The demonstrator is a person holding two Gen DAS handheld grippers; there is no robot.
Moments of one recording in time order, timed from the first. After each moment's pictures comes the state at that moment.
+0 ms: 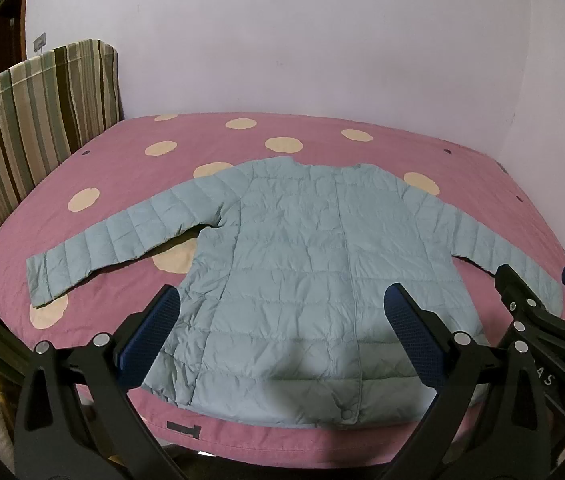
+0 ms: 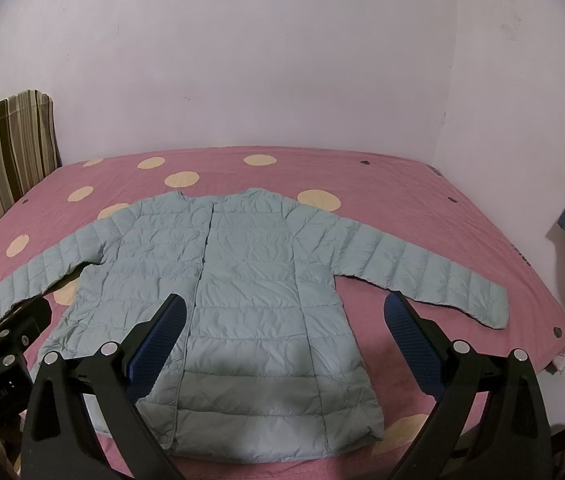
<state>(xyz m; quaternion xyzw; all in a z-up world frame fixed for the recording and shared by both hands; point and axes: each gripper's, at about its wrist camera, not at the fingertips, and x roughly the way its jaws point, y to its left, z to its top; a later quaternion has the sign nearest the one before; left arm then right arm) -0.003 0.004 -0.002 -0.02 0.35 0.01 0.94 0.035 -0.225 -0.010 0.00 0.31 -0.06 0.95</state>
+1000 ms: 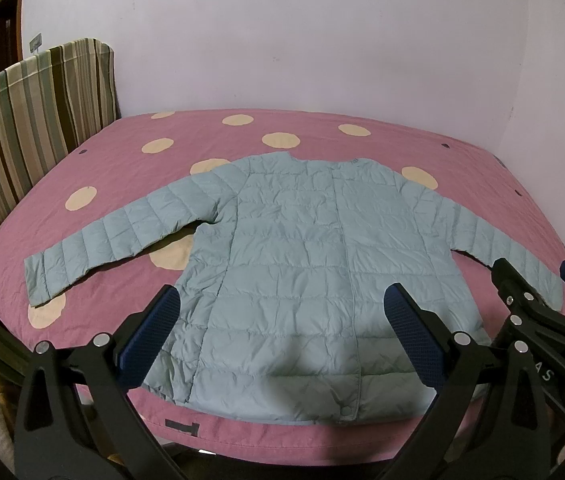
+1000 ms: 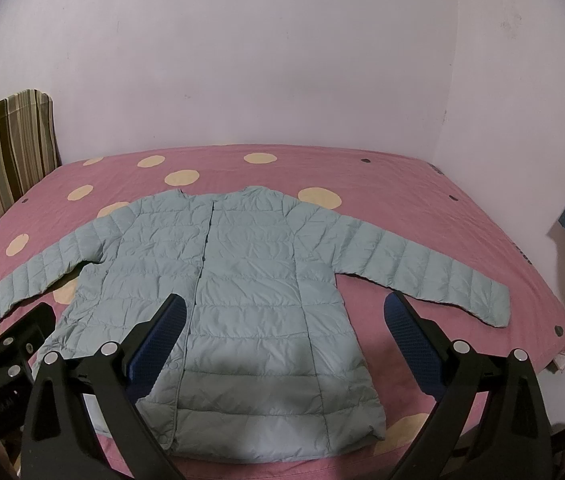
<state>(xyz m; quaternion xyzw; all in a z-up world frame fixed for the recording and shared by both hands) 0.001 -0.001 -0.014 -0.01 0.36 0.01 0.93 0.038 -0.224 -0.010 0.00 0.32 -0.06 0.95</state>
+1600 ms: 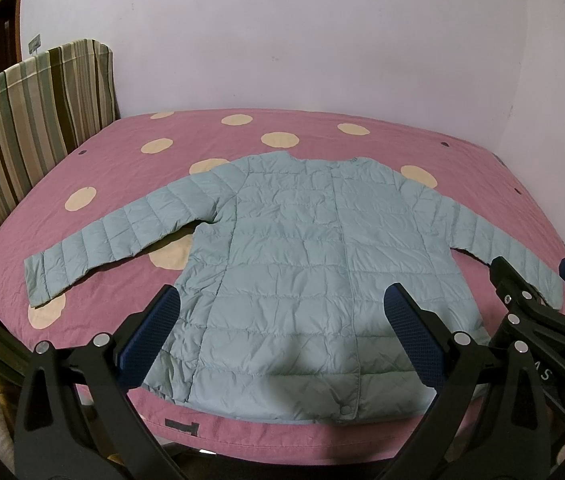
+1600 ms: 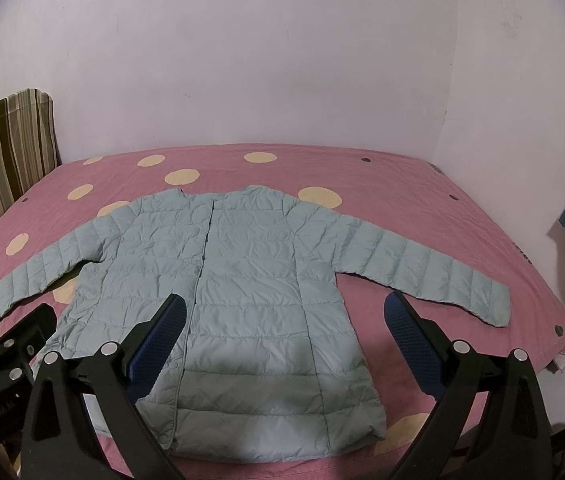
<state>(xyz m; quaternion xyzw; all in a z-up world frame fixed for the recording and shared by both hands) 0.002 0.000 -0.013 -0.01 0.36 0.01 0.93 0.039 -0.224 -0.011 0.00 0.32 -0.06 0.95</state>
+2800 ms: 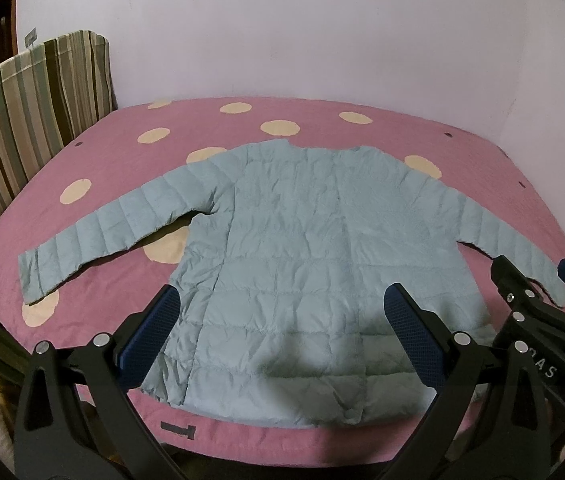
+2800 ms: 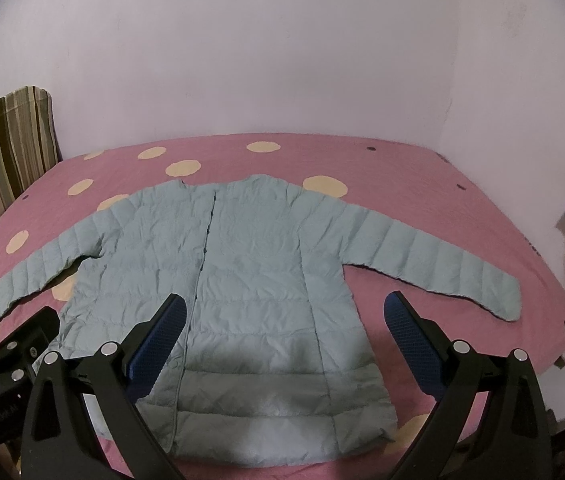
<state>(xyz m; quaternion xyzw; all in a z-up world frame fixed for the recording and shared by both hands) 0.013 -0.004 -0.030 -0.02 0.38 0.01 0.93 0.054 -0.224 -0.021 0.01 0.33 -0.06 0.94</state>
